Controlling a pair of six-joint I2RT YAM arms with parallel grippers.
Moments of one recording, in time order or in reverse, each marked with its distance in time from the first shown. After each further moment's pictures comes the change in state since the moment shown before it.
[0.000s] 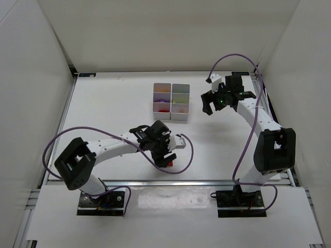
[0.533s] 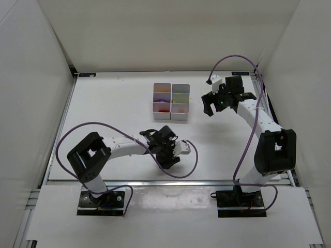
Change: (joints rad) left arm -0.052 0.153 0.002 0.105 -0.034 0.016; right arm 0.000 -0.021 -0.027 -0.001 0.036 -0.014
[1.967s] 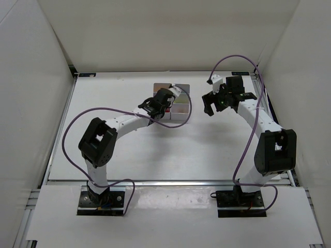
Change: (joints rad) left arm 0.227 0.203 0.412 0.251 -0.798 -0.070; right arm -0.006 0.000 0.000 0.003 0.003 0.003
